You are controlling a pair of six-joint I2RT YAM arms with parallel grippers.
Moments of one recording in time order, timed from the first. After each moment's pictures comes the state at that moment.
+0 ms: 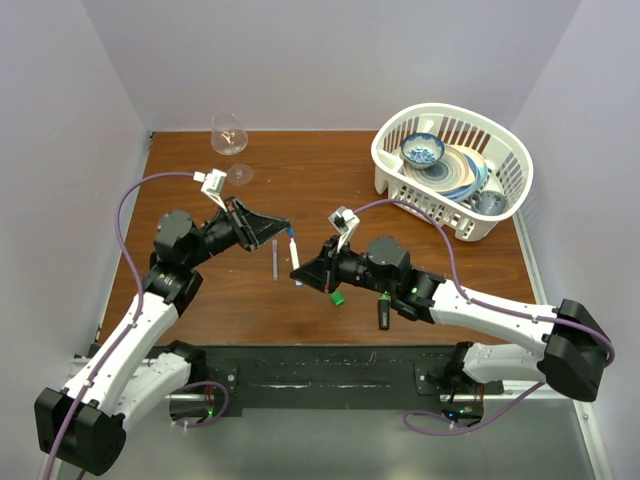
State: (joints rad) left arm -0.34 0.86 0.67 0.23 0.62 -0.84; right arm 1.00 1.19 0.72 0.33 -0.17 0.62
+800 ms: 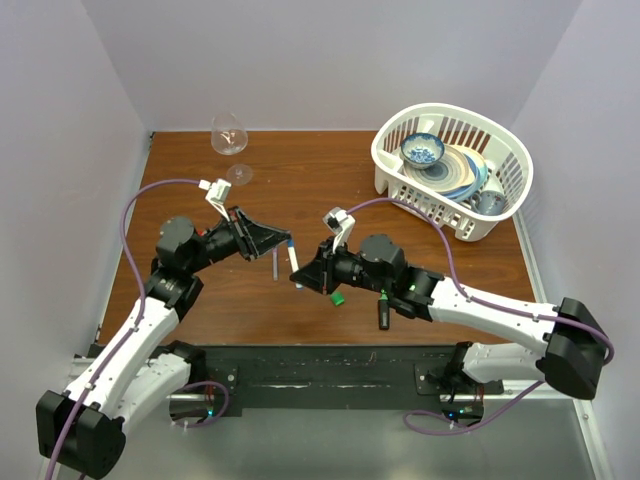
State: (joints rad) left arm -0.34 0.83 0.61 0.23 0.69 -0.82; right arm 1.01 1.20 0.78 0.22 -0.15 0.59
